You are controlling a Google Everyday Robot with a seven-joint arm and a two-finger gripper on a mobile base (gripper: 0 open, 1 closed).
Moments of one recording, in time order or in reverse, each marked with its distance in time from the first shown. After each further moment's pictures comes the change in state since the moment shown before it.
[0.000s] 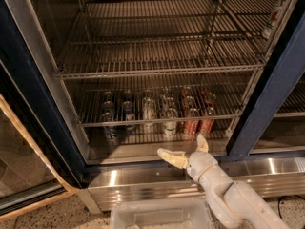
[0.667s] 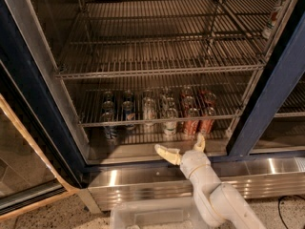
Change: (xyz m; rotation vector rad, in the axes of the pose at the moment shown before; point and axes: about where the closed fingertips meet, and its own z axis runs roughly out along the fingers) arm 0.013 -0.017 0.021 0.147 -0.052 -0.098
